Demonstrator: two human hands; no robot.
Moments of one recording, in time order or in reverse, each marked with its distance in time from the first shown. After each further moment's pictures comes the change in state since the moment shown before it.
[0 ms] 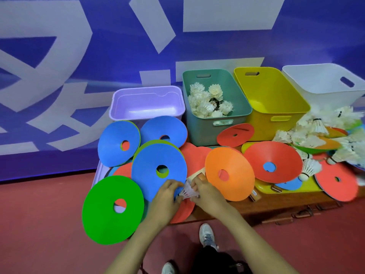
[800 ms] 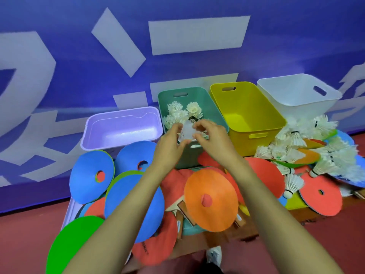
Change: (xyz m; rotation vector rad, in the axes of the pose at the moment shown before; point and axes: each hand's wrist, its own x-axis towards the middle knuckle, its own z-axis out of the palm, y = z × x) left_hand 0.186 0.134 -0.052 -0.076 0.204 0.227; right_hand 0.078 -0.004 -0.206 0.134 0.551 -0.240
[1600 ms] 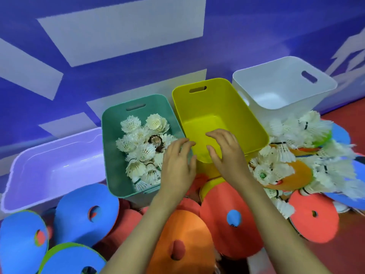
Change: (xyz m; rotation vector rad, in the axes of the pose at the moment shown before) left_hand 0.105 0.041 0.150 0.180 -0.004 0.203; right_hand 0.046 0.188 -0.052 -0.173 0.207 0.045
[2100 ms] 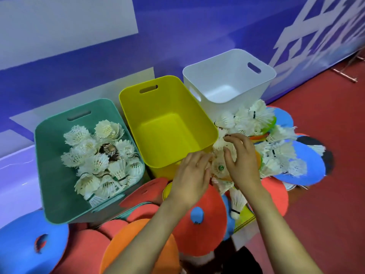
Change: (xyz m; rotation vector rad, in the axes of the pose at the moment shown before) left_hand -0.004 0.095 0.089 -0.072 -0.245 0.295; right_hand -0.060 0.095 -0.084 -0.165 0.170 0.337
